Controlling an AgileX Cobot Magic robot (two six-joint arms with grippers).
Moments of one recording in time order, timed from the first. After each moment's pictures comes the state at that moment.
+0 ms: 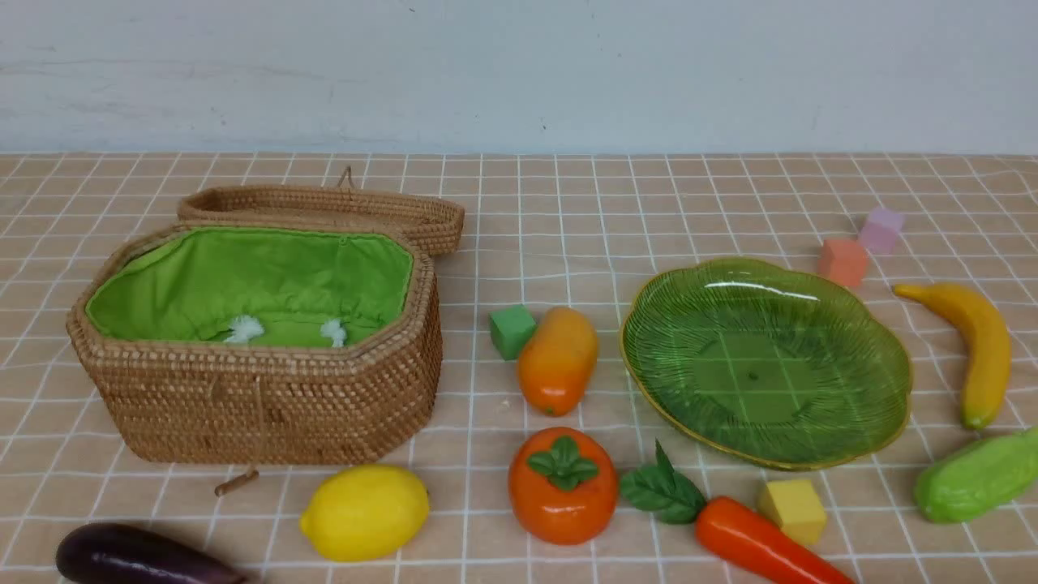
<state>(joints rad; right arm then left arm) 0.07 -0.01 0.02 -0.11 0.37 0.22 -0.06 -0.01 0.03 -0.03 0.39 -0.35</state>
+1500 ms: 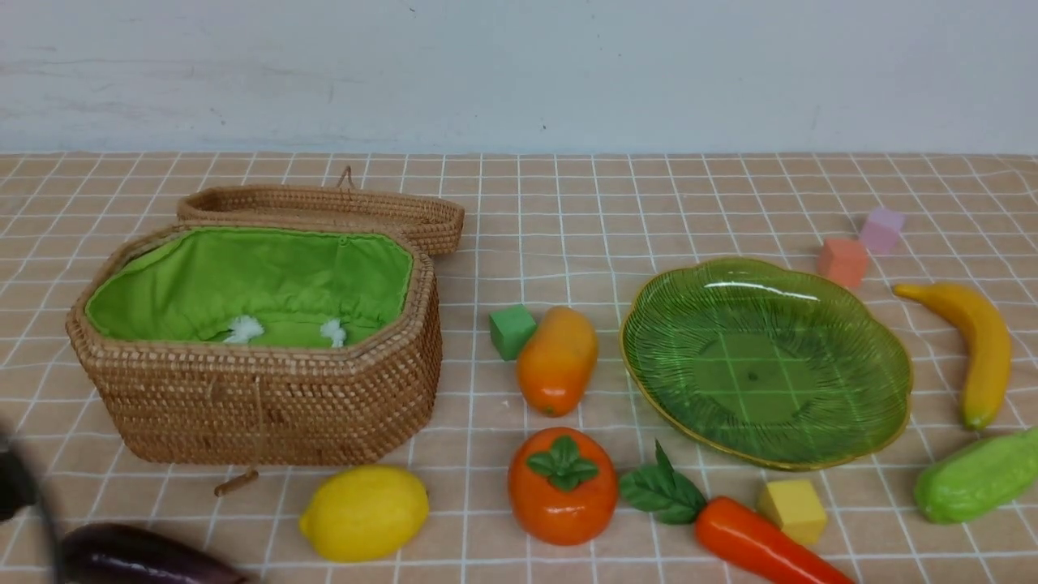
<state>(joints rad) 0.07 -0.01 0.02 -0.11 0.37 0.22 -0.06 0.49 -0.56 -0.24 0.67 -0.22</state>
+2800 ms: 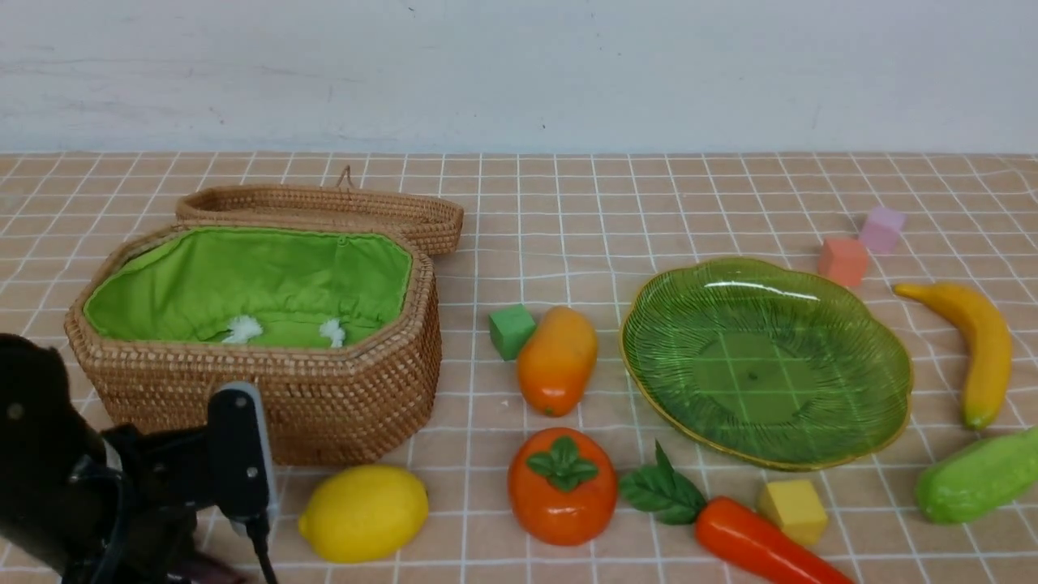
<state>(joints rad) 0.42 0.44 -0.86 0.26 1.13 -0.20 -0.23 1.37 -0.70 0.03 0.72 0.99</state>
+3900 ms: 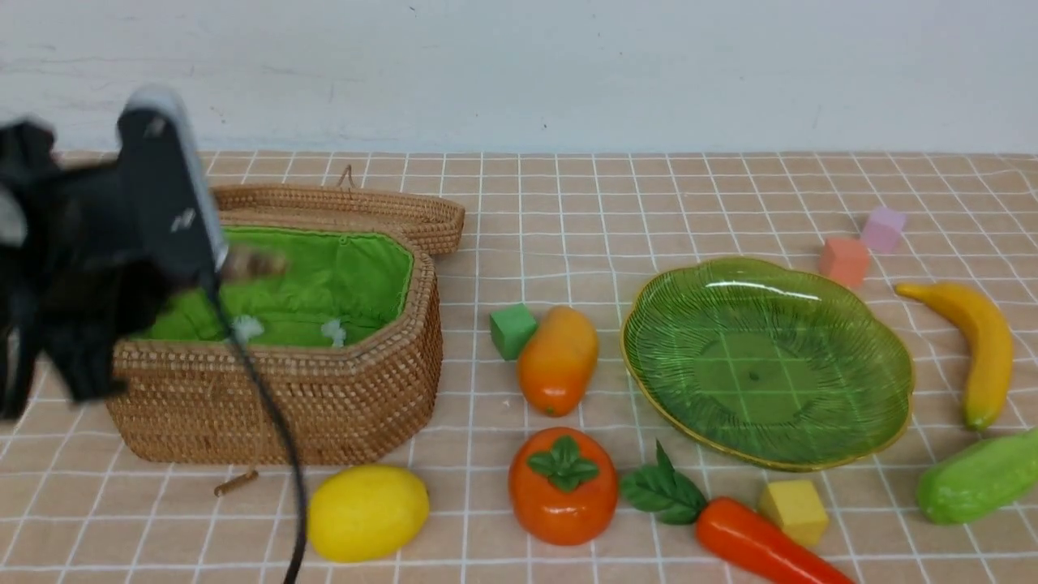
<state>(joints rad) 0.42 0.46 -0.86 0.30 0.89 -0.20 -0.24 1.24 -1.05 0.24 0.61 0.89</state>
